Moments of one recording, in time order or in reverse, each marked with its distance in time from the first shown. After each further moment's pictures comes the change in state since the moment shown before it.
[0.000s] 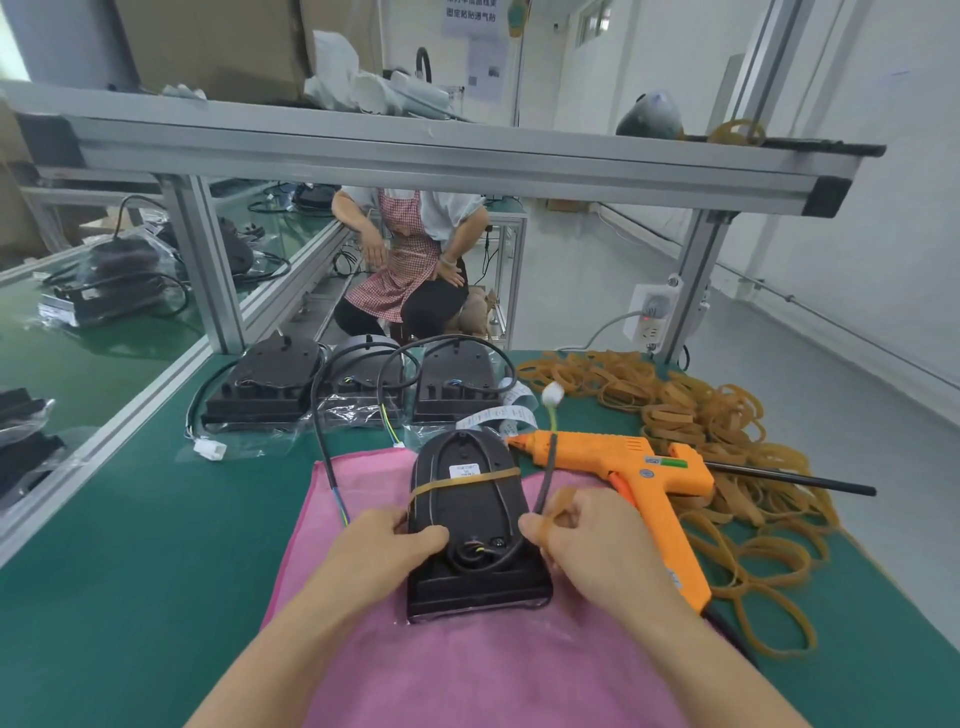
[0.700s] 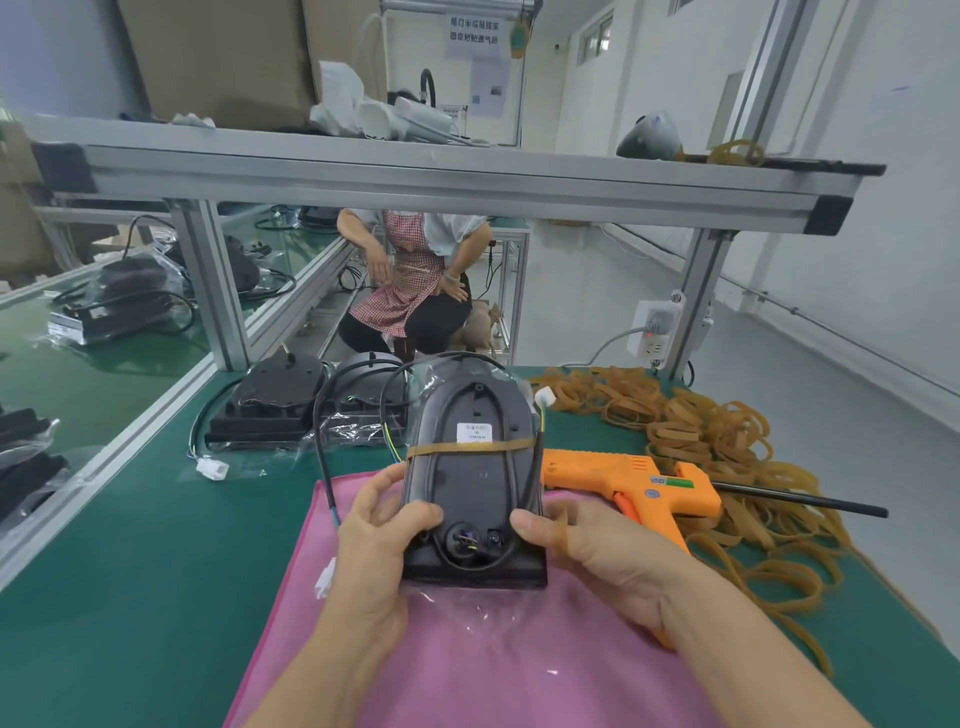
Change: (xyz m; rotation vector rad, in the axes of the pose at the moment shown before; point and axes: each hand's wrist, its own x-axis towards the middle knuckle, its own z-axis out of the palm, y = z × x) left_hand 0.007 0.013 0.019 -1.025 0.200 0.183; right_hand 0.026 0.005 -0.007 0.761 -0.533 0.141
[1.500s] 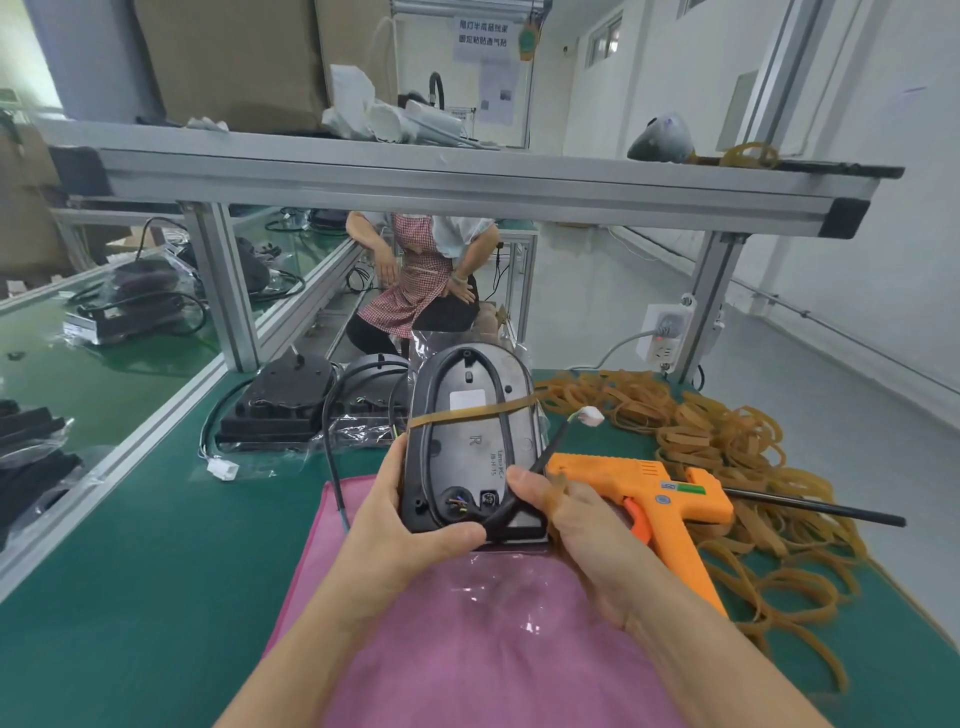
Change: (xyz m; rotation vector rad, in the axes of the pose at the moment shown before) left_hand -0.002 0.021 -0.008 0.311 -0.404 0.238; right_hand 0.006 -0.014 0.028 0.040 0.179 -0.152
